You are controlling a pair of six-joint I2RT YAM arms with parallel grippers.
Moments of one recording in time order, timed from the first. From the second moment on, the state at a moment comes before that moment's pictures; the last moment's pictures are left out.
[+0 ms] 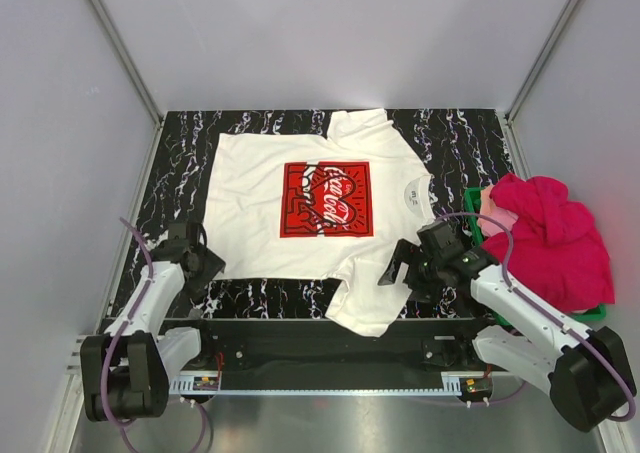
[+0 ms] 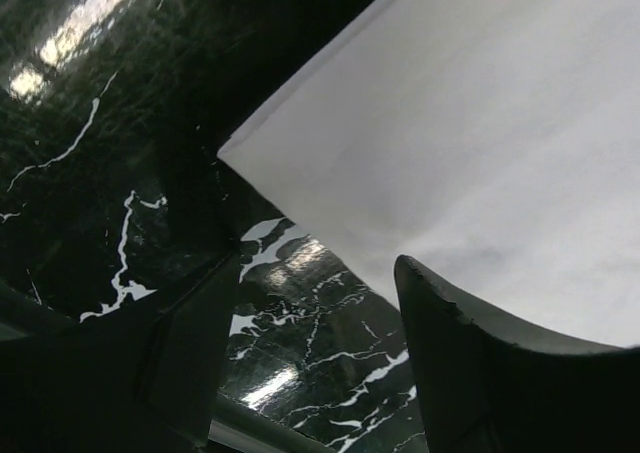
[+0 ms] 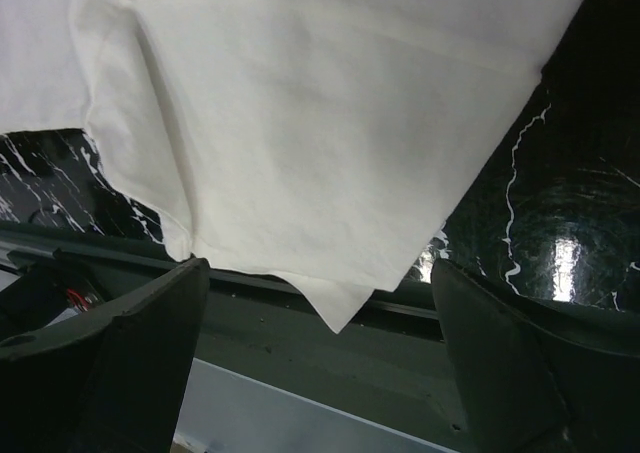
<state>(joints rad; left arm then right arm) 0.06 1.00 0.50 -0.71 -0.11 -0.86 0.51 0.97 0.55 -0.65 -0.20 0.88</state>
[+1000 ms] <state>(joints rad) 0.07 1.14 0.50 -0.47 -0.13 -0.82 1.01 1.30 0.44 -0.29 -0.18 1.24</state>
